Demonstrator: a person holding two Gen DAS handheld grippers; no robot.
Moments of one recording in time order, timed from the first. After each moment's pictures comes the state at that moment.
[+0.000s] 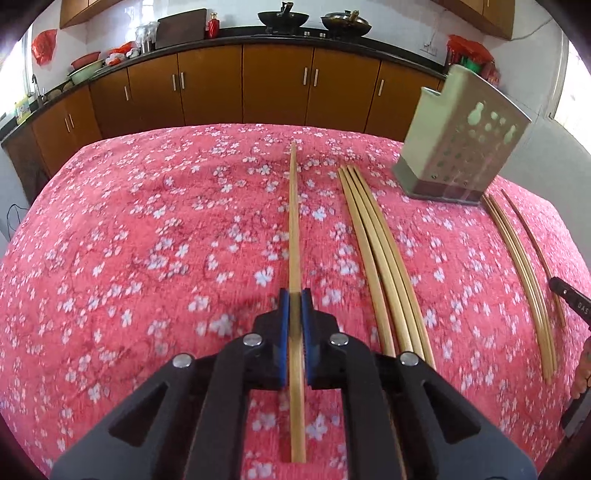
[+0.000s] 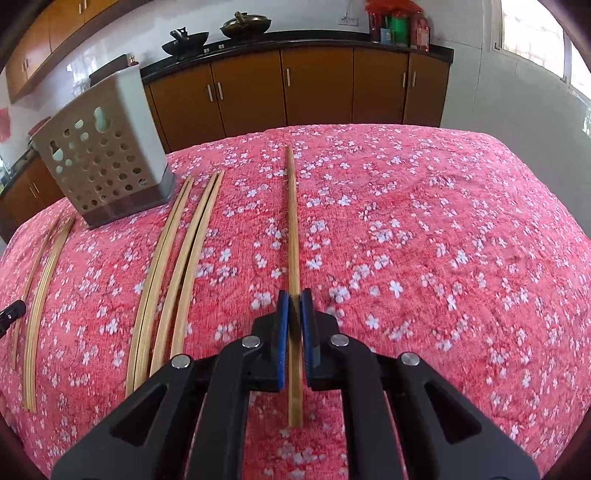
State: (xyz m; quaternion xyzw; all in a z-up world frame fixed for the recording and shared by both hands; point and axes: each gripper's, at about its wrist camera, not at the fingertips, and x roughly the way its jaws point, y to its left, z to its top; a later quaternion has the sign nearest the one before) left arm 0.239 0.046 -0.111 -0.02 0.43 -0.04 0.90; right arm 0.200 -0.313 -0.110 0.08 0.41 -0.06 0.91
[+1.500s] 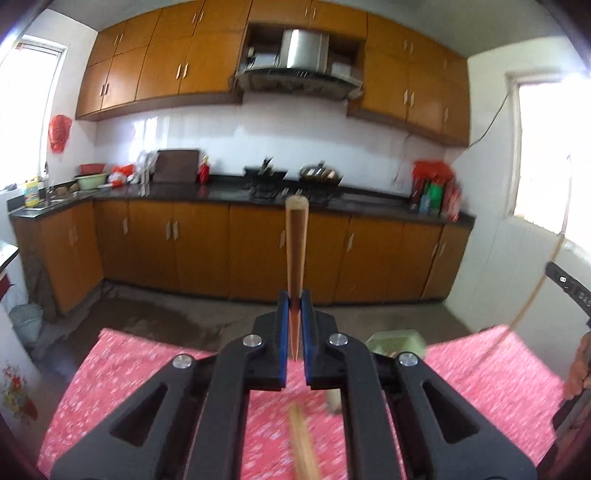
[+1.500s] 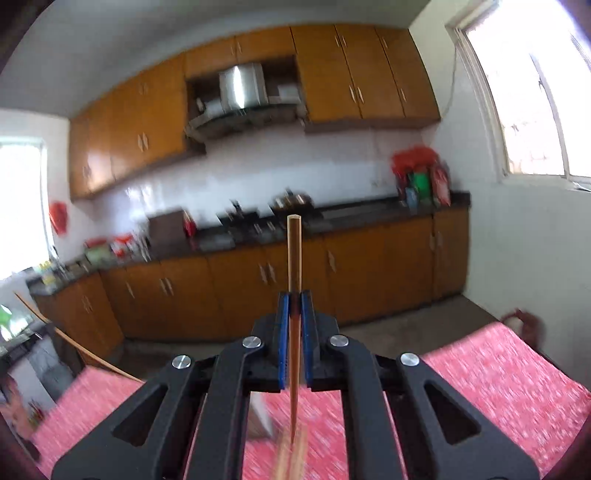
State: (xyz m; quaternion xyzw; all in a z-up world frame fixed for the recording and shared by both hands) left arm 0.225 0.030 0.151 -0.04 0.16 -0.07 0.98; right arm 0.178 -0.301 0.154 0.09 0.08 0.01 0.99
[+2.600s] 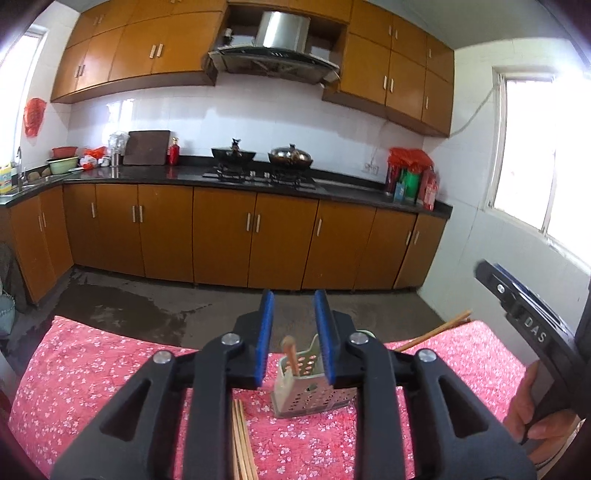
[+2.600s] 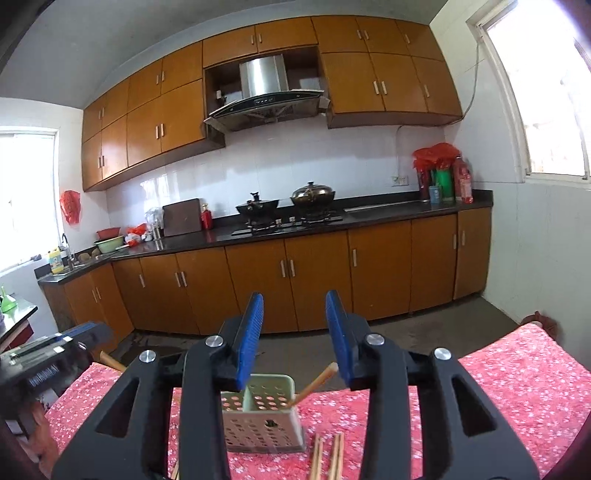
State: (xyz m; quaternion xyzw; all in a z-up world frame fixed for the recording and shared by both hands) left arm 0.258 -0.029 0.118 -0.06 0.19 -0.11 0.97; right arm 0.207 -0.263 0.124 0.08 0.10 0.03 0.99
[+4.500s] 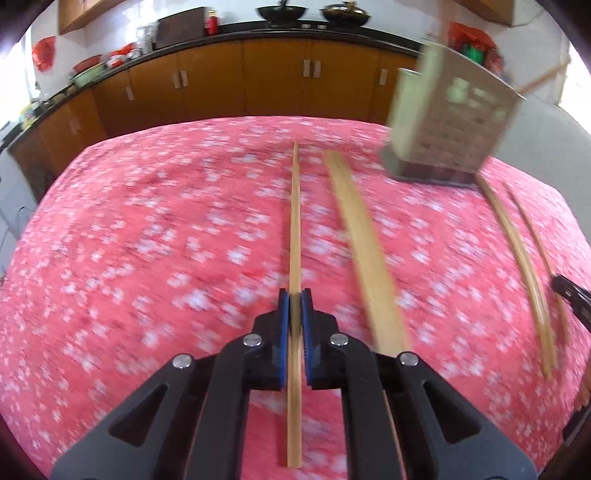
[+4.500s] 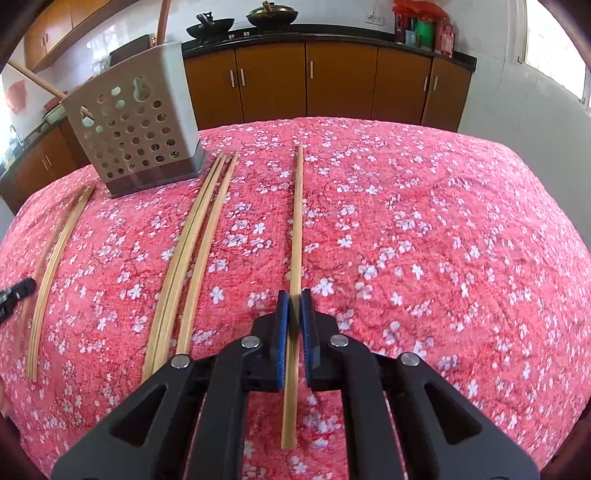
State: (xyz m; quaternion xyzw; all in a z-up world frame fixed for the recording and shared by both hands) left arm 0.239 0.022 -0.110 0.00 0.45 -0.01 0.89; right arm 0.192 -0.295 -0.107 0.04 0.43 -0.03 0.90
